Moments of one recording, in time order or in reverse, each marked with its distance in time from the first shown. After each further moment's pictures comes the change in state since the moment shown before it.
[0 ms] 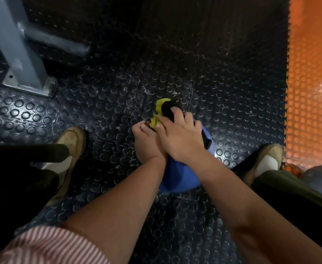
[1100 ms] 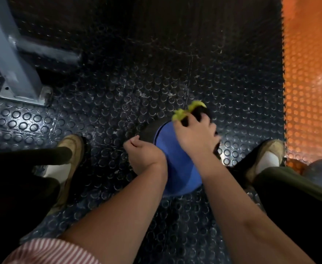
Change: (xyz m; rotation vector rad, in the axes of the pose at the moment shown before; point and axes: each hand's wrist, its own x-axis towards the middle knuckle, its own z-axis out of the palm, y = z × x) left_hand -0.007 -0.010 0.006 -0.030 0.203 -0.149; right_hand 0.007 0.029 -0.002 0.329 0.008 0.520
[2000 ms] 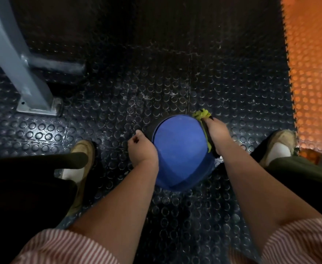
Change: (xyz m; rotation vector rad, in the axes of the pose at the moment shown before) left_hand 0.023 -0.004 -0.014 0.111 -0.151 0.073; right_hand 0.050 0.064 0.015 0.791 -0.141 0.261
